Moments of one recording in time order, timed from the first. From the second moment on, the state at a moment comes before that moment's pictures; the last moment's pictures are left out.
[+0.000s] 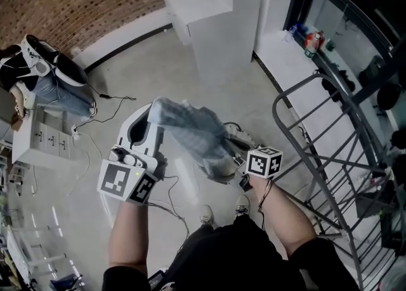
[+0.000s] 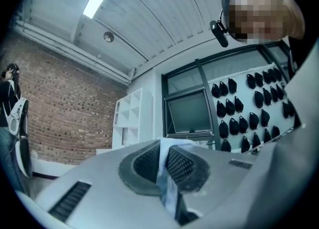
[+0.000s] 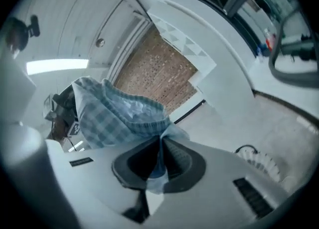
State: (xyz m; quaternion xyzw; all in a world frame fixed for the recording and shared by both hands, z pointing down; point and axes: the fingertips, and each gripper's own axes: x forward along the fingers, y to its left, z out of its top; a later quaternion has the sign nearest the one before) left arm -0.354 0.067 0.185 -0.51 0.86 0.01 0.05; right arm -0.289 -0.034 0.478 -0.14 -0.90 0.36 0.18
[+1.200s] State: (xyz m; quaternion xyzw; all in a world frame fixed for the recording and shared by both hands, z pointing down) left arm -0.283 0.020 0.207 -0.66 0.75 0.04 0.04; right arm -0.038 -0.107 0.229 0.24 -0.97 0.03 -0.01
